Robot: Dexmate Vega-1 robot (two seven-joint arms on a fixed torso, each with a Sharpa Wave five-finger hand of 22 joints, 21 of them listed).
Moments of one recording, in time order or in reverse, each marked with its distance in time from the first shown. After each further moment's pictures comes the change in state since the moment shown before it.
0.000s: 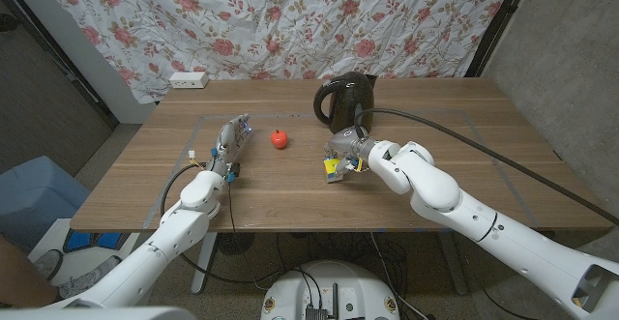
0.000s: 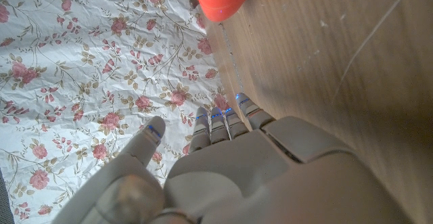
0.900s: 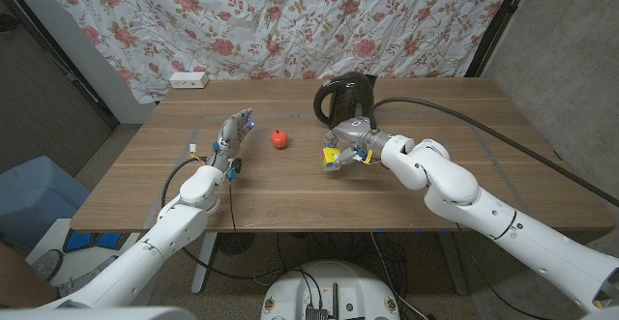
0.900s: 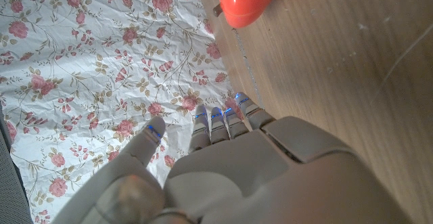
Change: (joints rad) left arm 0.024 0.039 -0.004 -0.106 0.026 0.043 0.033; left_hand 0.000 0.000 -0.004 -0.004 0.000 0.018 -0.004 0.000 0.000 0.000 0.000 0.000 0.000 0.001 0.001 0.000 0.000 0.005 0.005 0.000 0.000; right arm -0.047 -0.063 0.085 -0.036 0.186 0.011 -0.195; right_hand 0.010 0.011 0.000 0.000 -0.005 0.005 0.005 0.010 0.000 0.020 0.002 -0.004 0.012 0.029 0.000 0.023 0.014 0.025 -0.011 0.004 0.000
